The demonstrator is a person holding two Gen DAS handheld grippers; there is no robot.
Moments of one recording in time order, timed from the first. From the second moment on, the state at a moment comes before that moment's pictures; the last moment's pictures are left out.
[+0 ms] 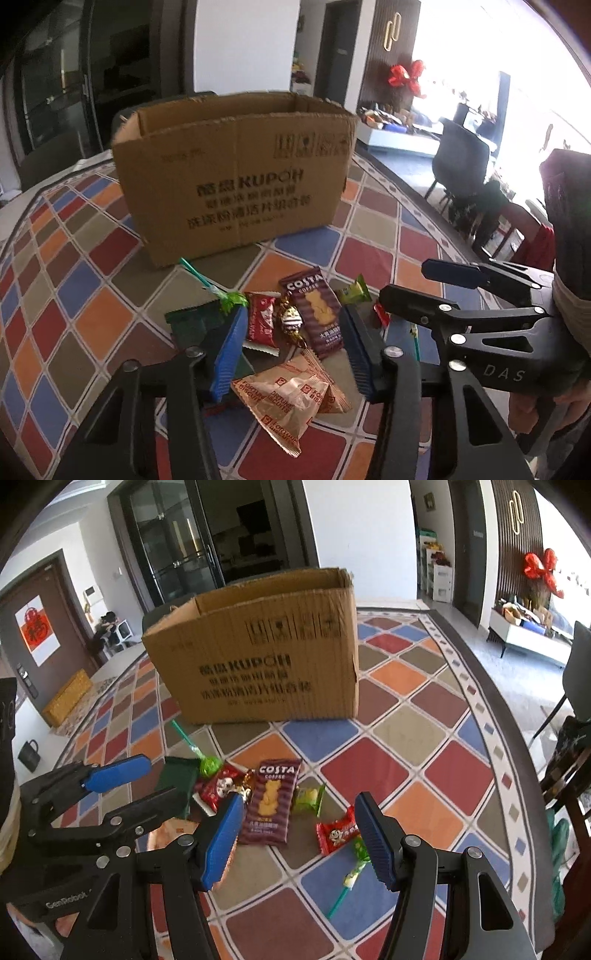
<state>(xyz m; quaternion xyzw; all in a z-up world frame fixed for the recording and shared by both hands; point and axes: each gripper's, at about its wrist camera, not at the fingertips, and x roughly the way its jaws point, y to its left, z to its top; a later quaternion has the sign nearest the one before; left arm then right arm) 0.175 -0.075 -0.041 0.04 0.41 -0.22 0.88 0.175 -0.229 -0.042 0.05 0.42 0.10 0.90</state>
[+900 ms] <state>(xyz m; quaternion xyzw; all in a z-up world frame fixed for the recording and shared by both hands) 0.217 -0.097 -0.084 0.08 0.49 -0.25 0.83 0.205 -0.232 -0.089 0.08 0.47 0.12 0.87</state>
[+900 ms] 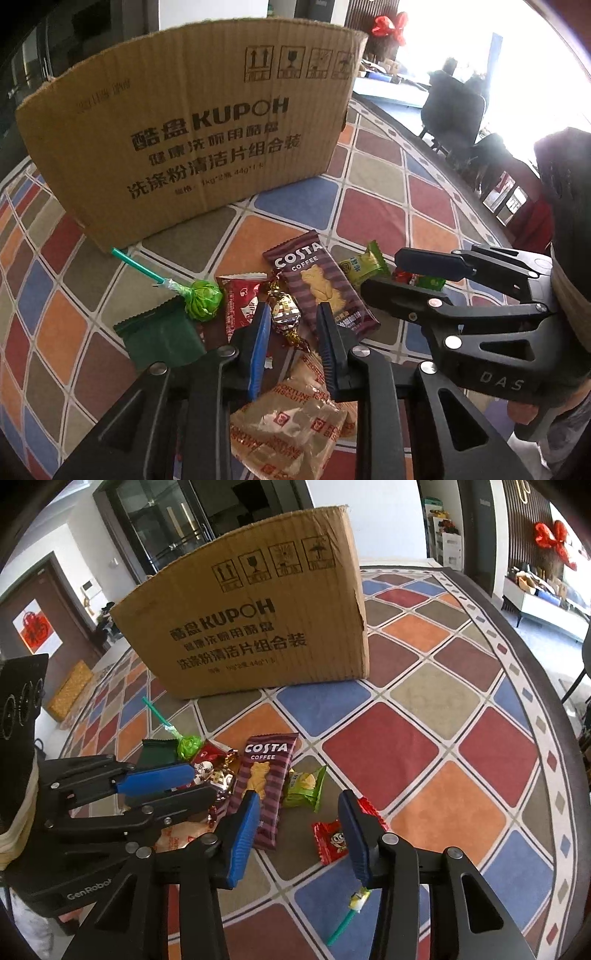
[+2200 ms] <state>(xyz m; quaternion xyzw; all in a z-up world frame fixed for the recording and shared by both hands) 0.217 -0.084 -0.059 0.03 0.46 -0.22 0.86 0.209 -0.235 -0.077 0.09 0.45 0.09 0.89</state>
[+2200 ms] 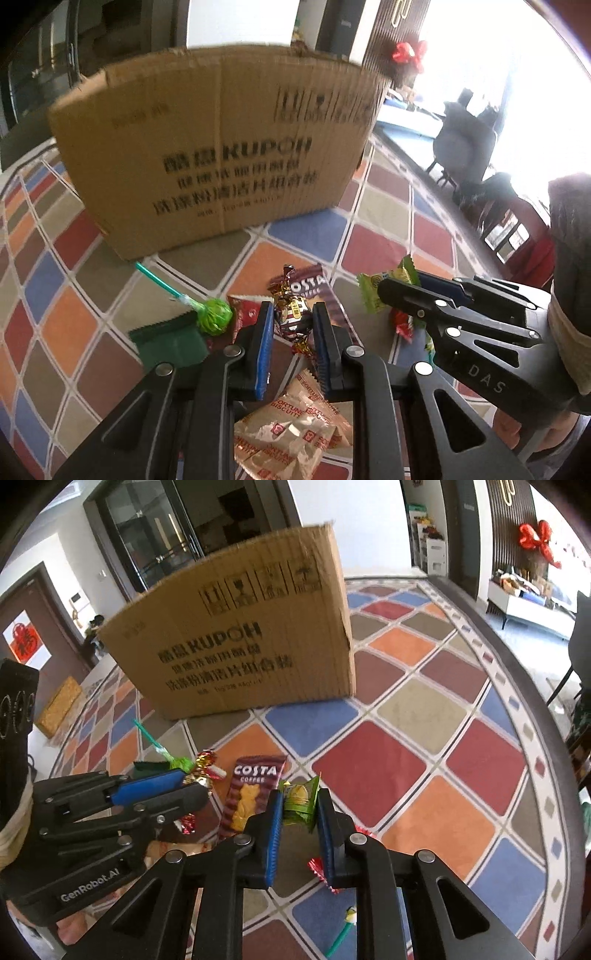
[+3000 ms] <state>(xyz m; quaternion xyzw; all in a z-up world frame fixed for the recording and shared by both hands) 0.215 -0.060 0.050 0.01 0.34 -0.21 0.92 0.207 -0.222 0.027 0.08 0.33 0.12 0.93</state>
